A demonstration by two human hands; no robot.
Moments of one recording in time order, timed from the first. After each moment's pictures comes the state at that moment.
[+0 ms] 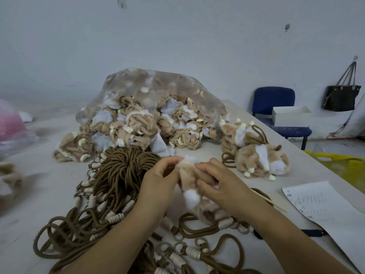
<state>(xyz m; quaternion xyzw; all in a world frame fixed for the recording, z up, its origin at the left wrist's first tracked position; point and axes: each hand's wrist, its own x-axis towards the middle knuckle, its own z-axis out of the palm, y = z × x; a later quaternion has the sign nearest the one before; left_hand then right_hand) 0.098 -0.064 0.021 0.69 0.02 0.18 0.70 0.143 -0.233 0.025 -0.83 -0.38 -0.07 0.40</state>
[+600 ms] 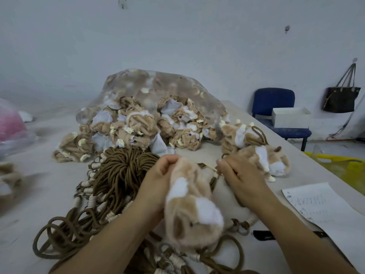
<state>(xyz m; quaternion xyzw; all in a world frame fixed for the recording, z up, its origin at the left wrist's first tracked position) 0.095 -0.062 0.035 0.66 0.02 0.10 0.75 0.162 -0.260 0.025 -0.86 -0.29 -0.21 0.37</state>
